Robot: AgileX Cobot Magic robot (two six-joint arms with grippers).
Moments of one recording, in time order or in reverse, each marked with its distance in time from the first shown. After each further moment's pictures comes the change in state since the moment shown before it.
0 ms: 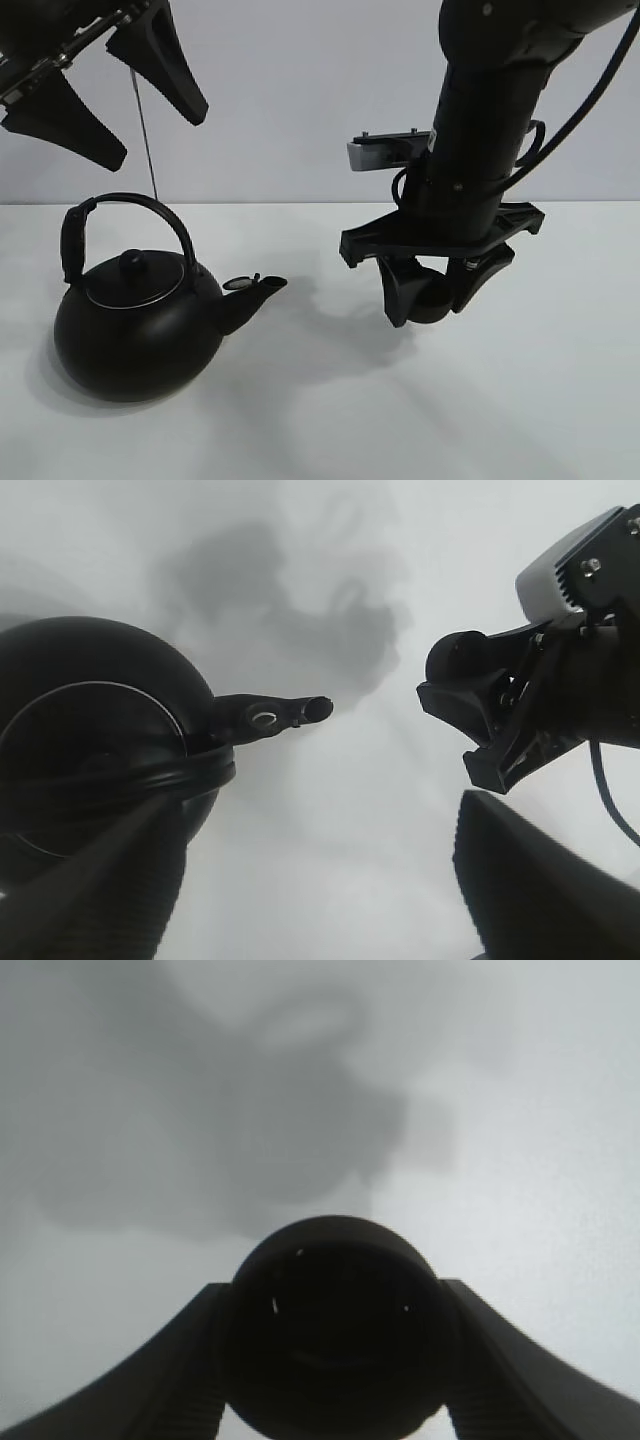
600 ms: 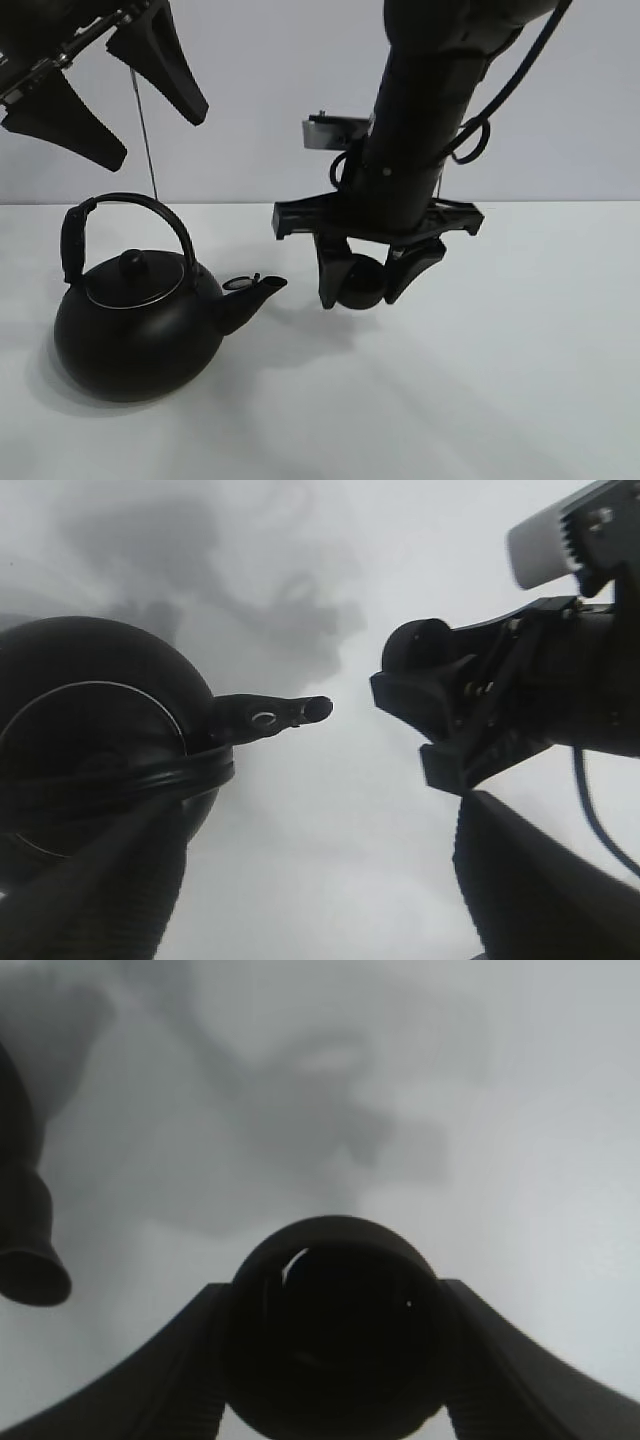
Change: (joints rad) left arm 0.000 0.000 0.000 0.000 0.000 0.000; right arm 0.063 0.054 -0.126 0.078 -0.009 0.122
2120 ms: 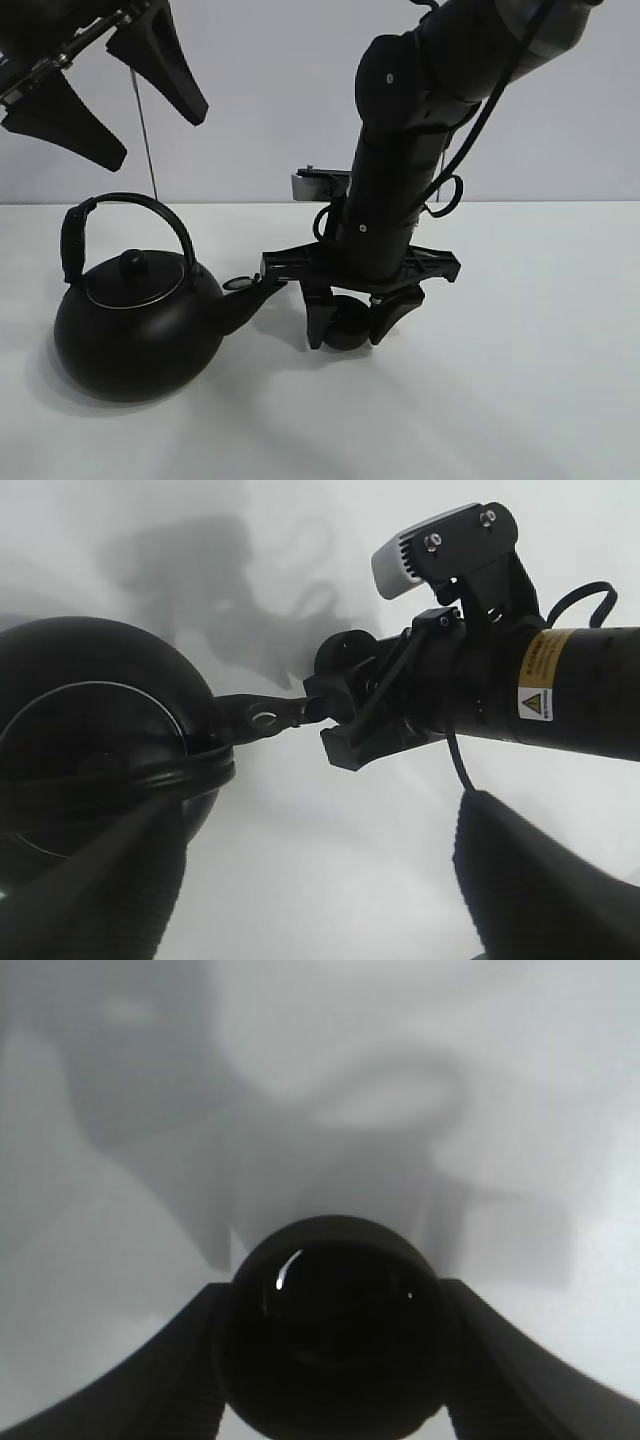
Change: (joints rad) left arm 0.000 0.000 0.000 0.000 0.000 0.000; right arm 0.015 0.136 -0.016 0.020 -0.081 0.027
